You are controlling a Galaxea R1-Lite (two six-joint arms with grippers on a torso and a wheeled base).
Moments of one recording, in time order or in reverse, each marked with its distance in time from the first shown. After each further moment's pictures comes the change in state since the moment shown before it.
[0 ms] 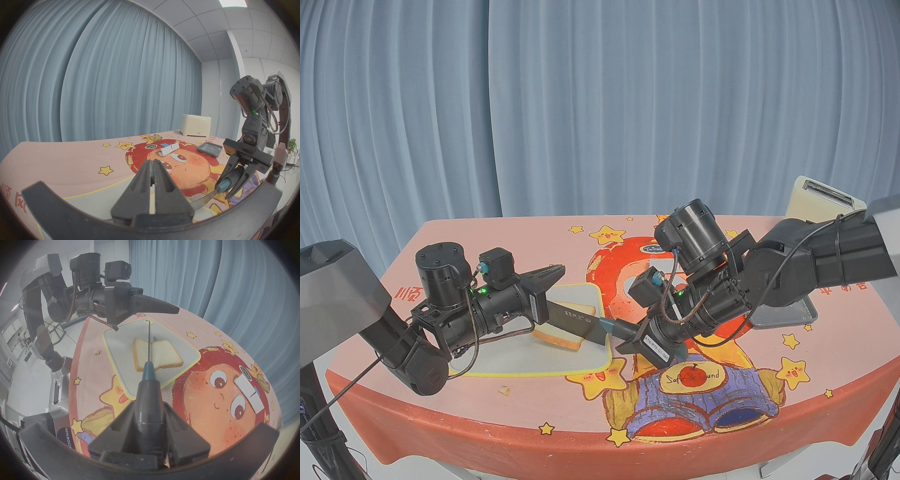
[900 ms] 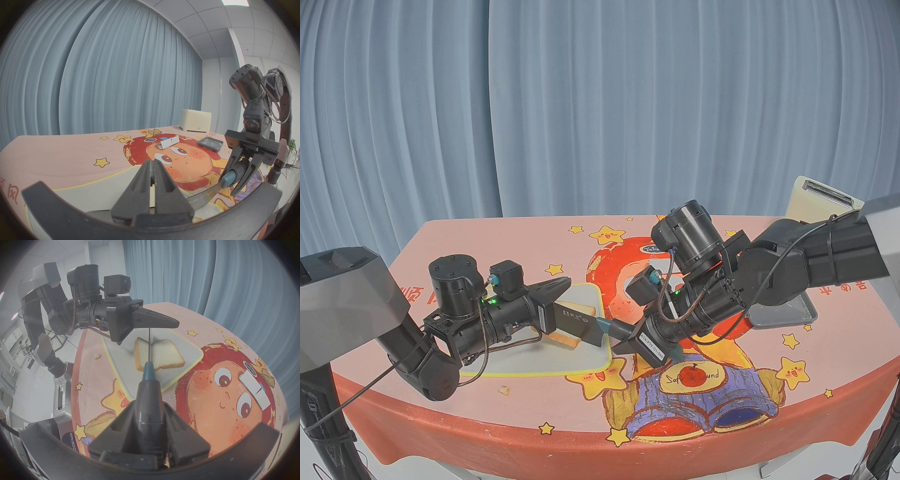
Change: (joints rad) left arm -0.014 0.071 0.002 -0.025 0.003 0.002; right arm -0.003 0.024 -0.022 0.003 0.039 0.049
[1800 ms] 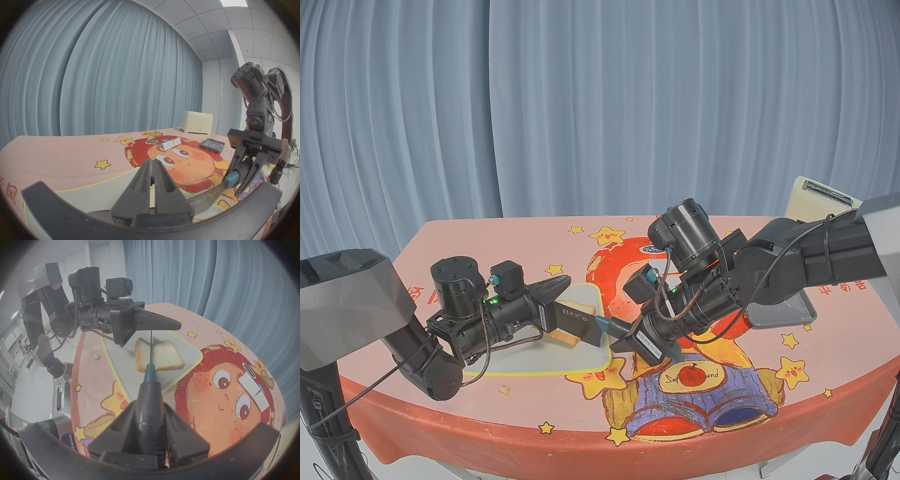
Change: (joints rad) left arm 0.004 0.042 -0.001 -0.035 -0.002 -0.002; right arm 0.007 0.012 -0.022 -0.001 -0.005 0.001
